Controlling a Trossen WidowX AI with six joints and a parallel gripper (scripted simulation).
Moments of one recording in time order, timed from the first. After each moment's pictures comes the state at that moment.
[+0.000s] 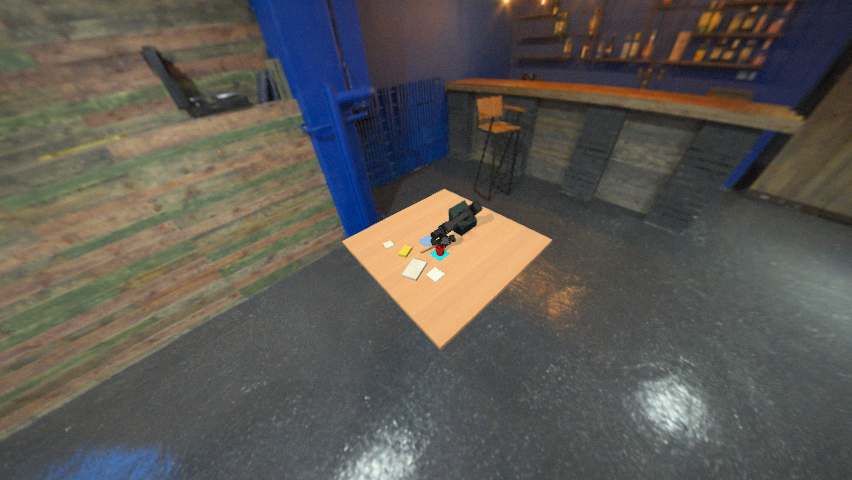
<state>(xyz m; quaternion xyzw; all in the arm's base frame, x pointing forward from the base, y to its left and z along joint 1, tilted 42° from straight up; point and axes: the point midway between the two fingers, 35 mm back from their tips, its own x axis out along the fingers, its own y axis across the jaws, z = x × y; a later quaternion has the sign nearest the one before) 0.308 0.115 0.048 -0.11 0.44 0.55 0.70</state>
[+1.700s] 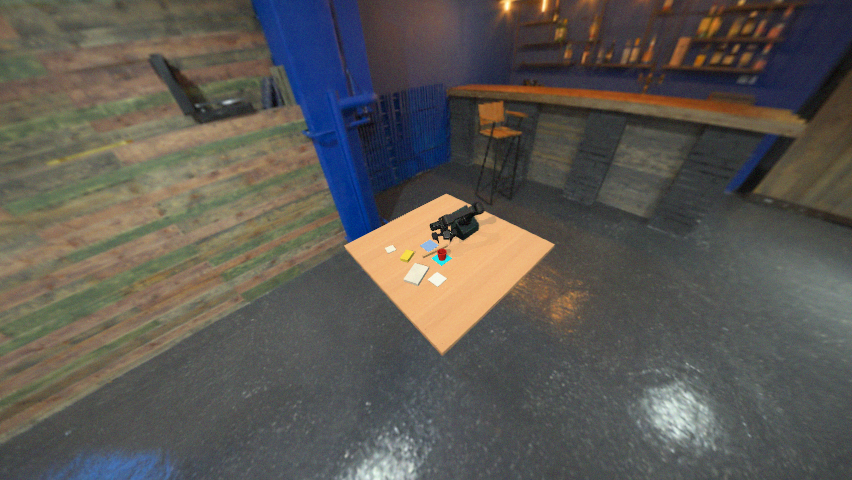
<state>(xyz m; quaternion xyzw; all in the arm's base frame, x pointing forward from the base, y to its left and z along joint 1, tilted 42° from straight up) 0.303 0.045 0.112 -0.11 0.44 0.55 0.70</state>
